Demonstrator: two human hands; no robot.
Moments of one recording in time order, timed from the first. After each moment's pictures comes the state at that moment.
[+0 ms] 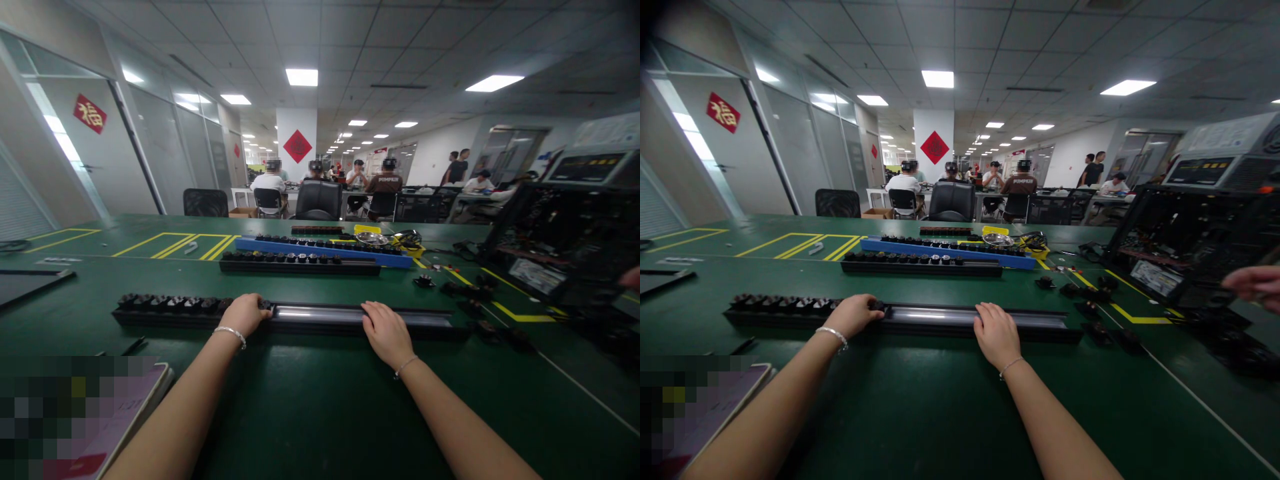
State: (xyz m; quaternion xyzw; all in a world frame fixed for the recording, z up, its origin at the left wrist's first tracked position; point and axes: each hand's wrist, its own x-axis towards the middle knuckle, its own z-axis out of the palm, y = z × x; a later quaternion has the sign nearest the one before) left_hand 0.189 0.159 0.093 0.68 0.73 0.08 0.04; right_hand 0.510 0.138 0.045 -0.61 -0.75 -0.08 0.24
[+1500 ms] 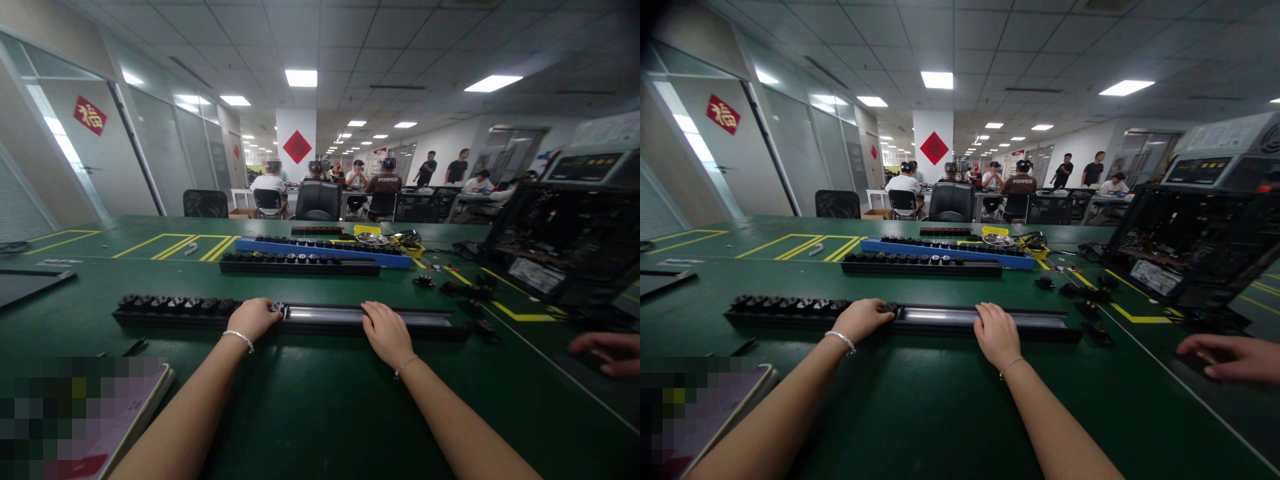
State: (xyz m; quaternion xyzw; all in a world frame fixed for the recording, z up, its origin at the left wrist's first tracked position) left_hand 0.206 0.152 0.095 0.68 0.72 0.10 0.08; right_hand 0.509 0.137 0.048 -0.61 -0.75 -0.08 0.23
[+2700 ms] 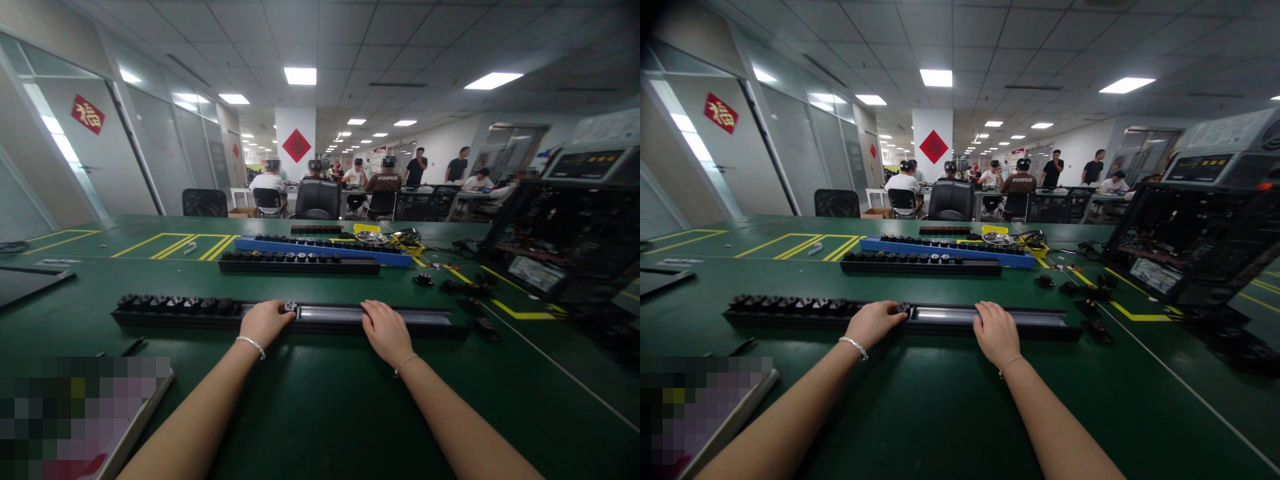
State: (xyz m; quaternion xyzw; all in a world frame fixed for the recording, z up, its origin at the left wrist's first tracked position) left_hand 0.230 0.147 0.081 0.69 0.71 0.14 0.07; right_hand 0.509 0.138 0.046 -0.61 -0.75 -0.08 0.23
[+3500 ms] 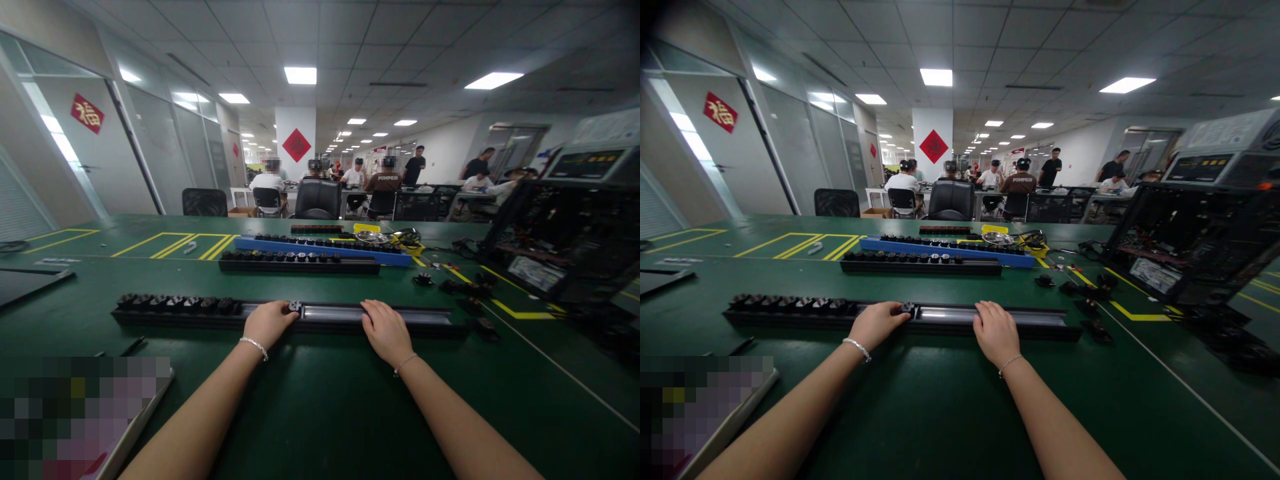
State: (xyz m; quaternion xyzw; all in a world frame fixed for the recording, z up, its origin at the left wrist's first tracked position) left_hand 0.236 0.146 0.078 0.69 0.69 0.17 0.09; right_hand 0.509 0.137 0.048 -0.62 -0.75 -0.07 0.23
